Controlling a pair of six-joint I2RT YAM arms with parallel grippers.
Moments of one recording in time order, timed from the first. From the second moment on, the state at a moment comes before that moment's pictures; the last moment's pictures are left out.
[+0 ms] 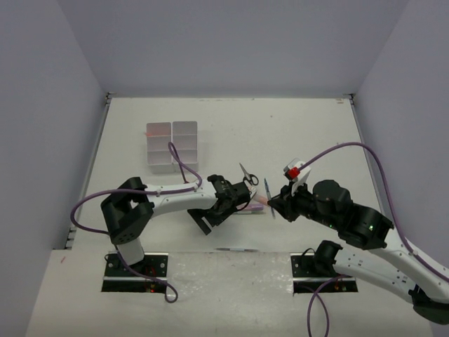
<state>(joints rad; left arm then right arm) -1.10 1.76 1.18 -1.11 -0.27 -1.87 0.95 0.61 0.86 -0.70 0.05 0.25</state>
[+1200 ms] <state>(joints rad) -1.08 1.81 1.13 -1.00 -0.28 -1.90 0.95 0.63 0.86 -0.69 0.03 0.25</state>
